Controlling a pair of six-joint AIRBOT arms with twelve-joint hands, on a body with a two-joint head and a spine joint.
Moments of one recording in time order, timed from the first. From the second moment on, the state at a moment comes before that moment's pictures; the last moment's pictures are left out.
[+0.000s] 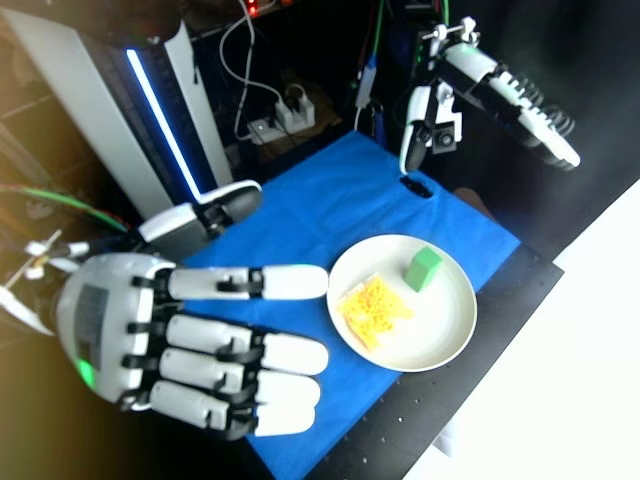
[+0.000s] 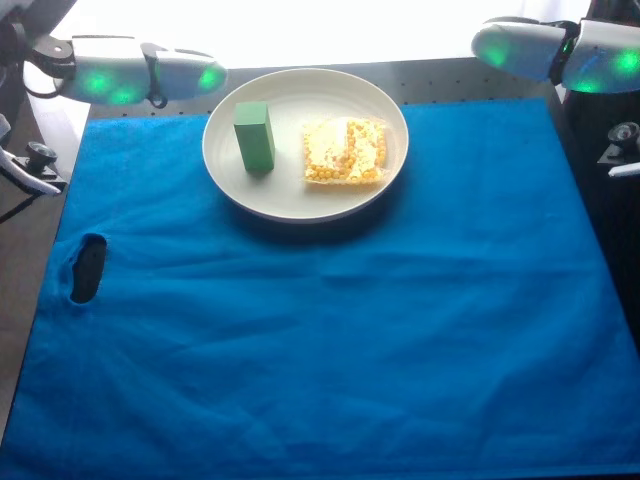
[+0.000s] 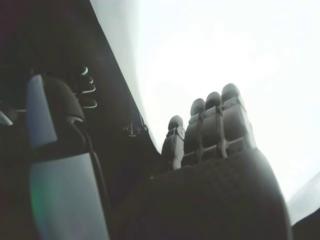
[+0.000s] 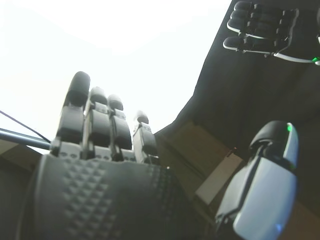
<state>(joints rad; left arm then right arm) 0.65 -1.01 1.25 -0.23 -0.89 0.85 -0.74 -1.17 1.40 0.24 1.14 -0.43</state>
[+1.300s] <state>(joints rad) 0.35 -1.22 1.55 0.65 -0.25 0.37 -0.74 -1.17 1.40 0.22 1.14 -0.43</state>
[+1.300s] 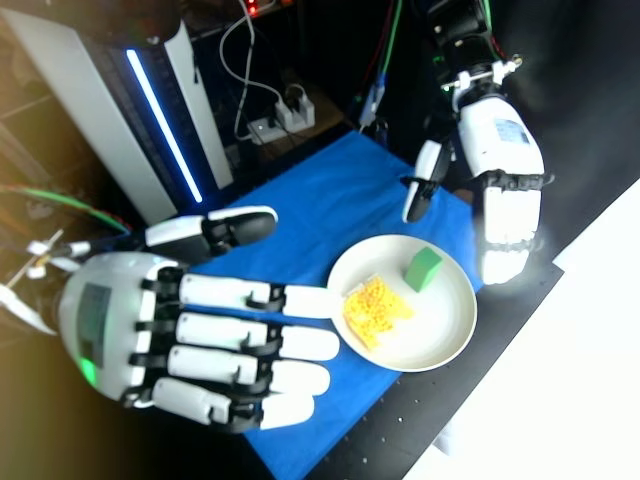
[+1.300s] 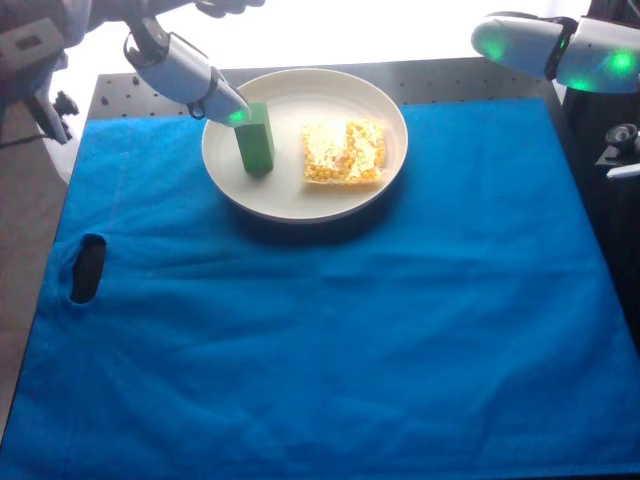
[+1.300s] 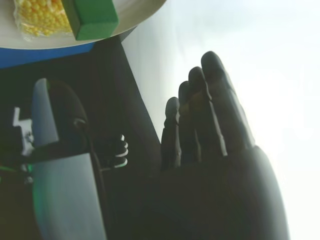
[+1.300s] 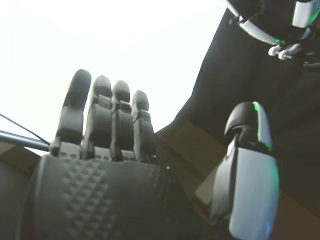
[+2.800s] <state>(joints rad) 0.39 -1.35 1.62 0.80 -0.09 0.37 -0.74 -1.18 1.39 0.20 1.14 -0.43</state>
